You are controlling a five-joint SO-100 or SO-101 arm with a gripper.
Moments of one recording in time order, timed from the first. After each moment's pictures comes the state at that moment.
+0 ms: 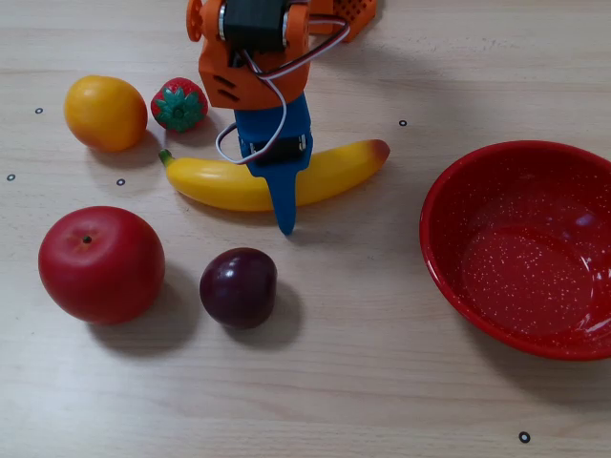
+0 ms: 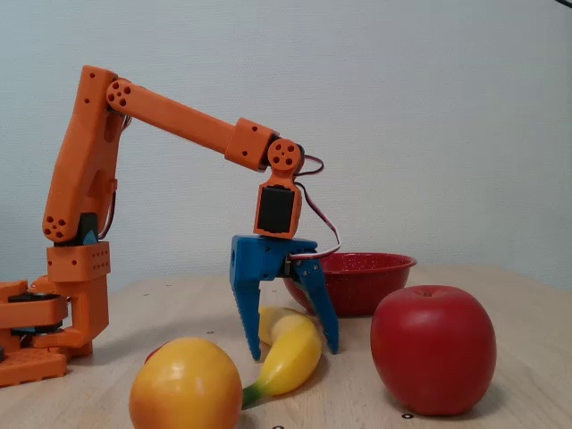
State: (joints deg) arm -10.8 75.9 96.8 76.3 29.0
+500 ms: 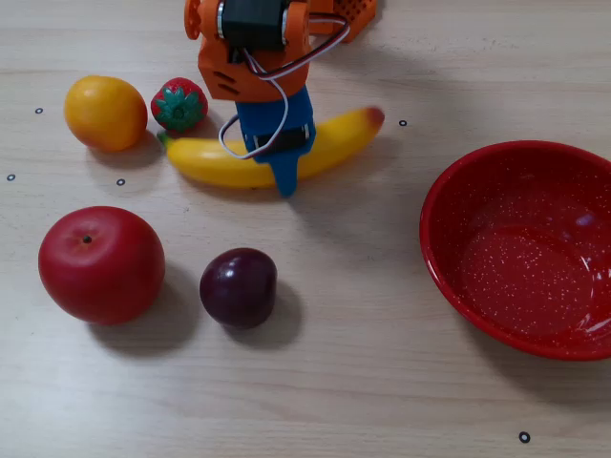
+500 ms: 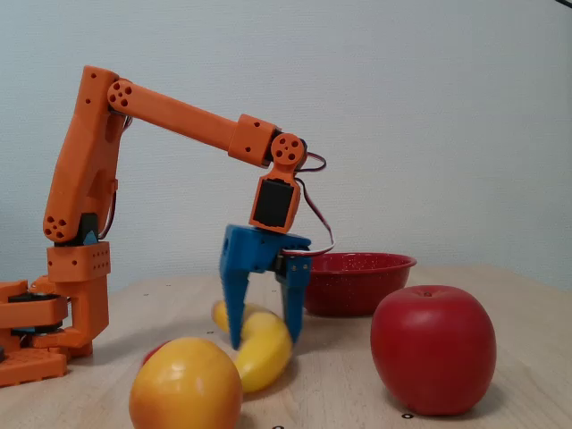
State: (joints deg) arm -10.5 76.0 93.2 87.4 30.4
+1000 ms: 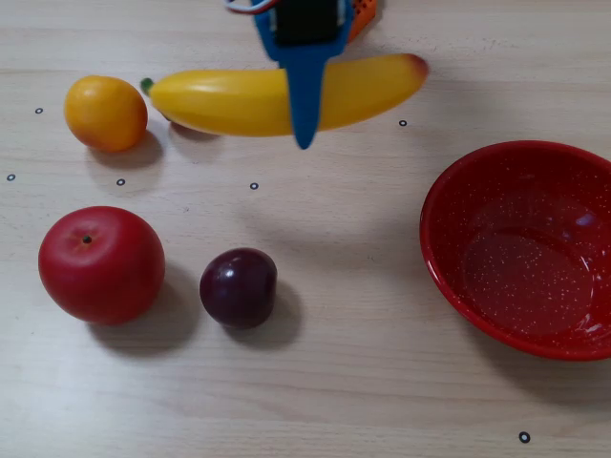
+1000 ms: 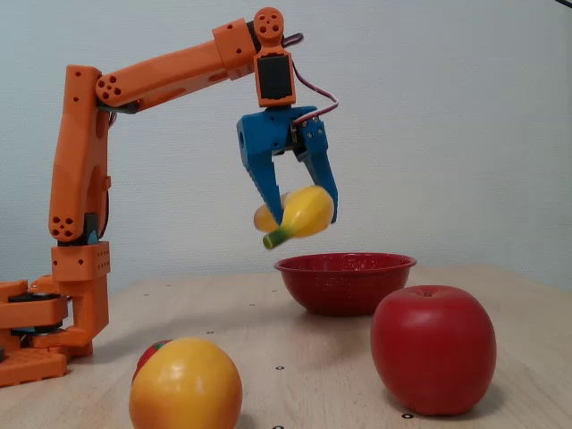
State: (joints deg) arm -2.5 84.9 59.9 104.8 21.5
